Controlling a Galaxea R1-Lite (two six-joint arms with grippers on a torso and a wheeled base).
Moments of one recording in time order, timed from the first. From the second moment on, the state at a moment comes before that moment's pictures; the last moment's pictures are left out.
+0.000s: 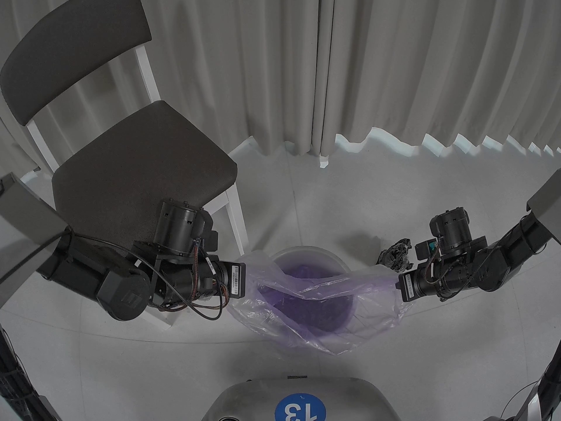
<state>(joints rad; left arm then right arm) -0.52 1.92 -0.88 -0.37 0.00 -0.25 0.29 2.04 -0.84 -0.32 0.08 0.07</state>
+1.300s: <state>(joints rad) -0.52 1.77 -0.77 -0.21 0.00 -0.26 0.34 1.96 -0.62 -0.38 0.07 0.08</state>
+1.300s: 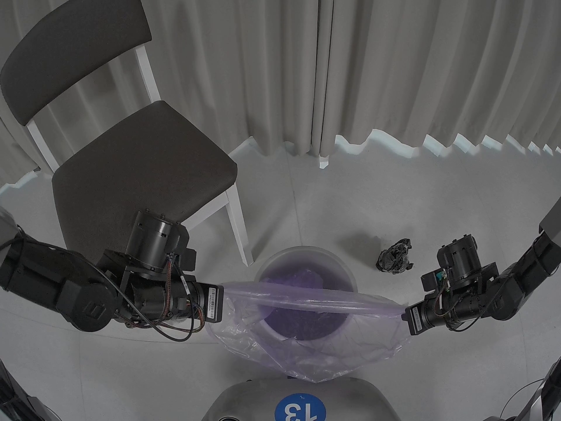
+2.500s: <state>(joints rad) -0.55 2.11 -1.05 -0.28 0.01 -0.29 0.16 2.25 -0.84 -0.53 0.12 0.07</state>
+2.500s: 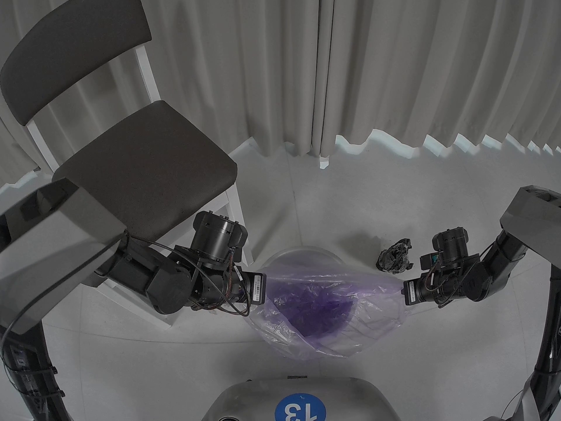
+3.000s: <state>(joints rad) -0.47 1.99 -0.88 -0.24 0.01 -0.30 0.27 2.16 -0.71 -0.53 0.10 0.07</state>
